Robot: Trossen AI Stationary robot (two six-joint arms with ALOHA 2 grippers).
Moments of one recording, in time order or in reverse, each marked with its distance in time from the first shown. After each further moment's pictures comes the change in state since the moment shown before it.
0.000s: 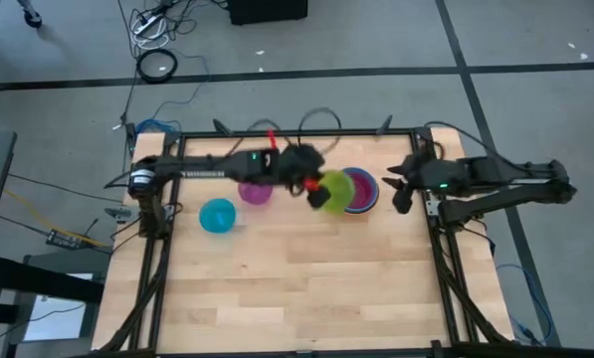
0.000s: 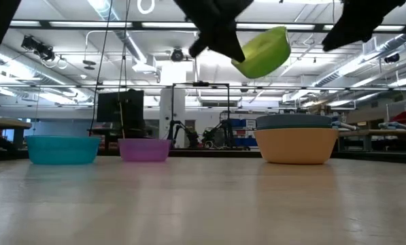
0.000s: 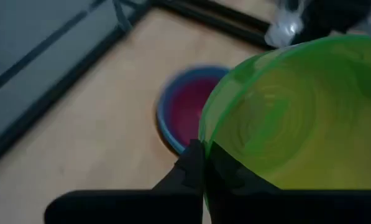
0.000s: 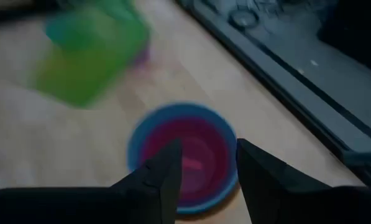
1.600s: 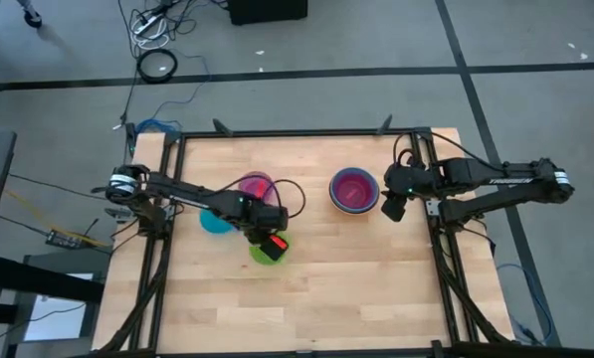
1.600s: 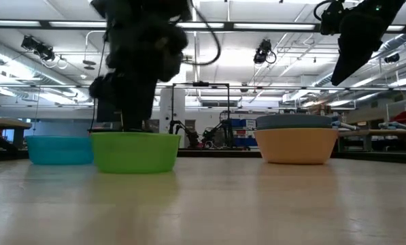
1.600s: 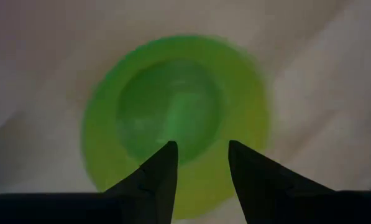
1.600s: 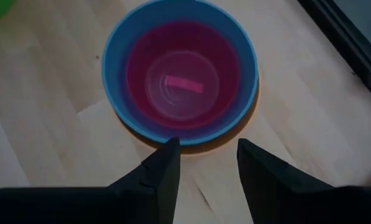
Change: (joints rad) left arm -0.220 -0.153 -0.505 -0.211 0.380 -0.639; right arm -0.087 0.229 0.000 -0.166 -0.156 0.081
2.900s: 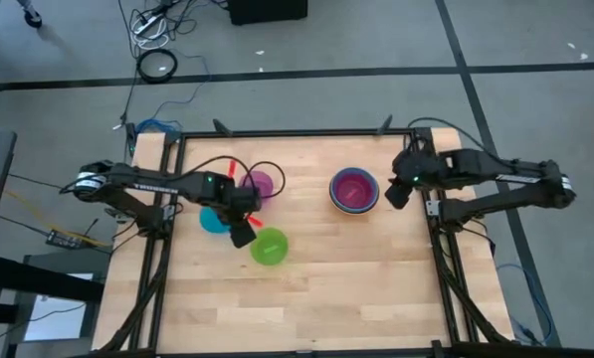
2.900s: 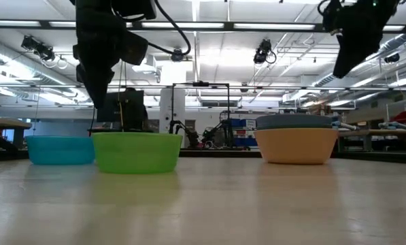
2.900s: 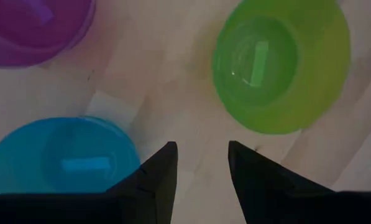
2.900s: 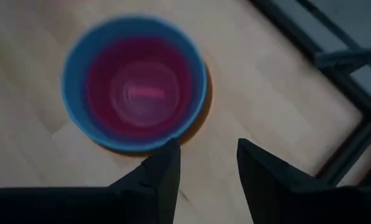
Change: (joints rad) left arm 0.091 -0.270 -0.122 -0.243 -0.066 0.391; right arm -0.077 -0.007 0.086 -0.125 0.052 0.077
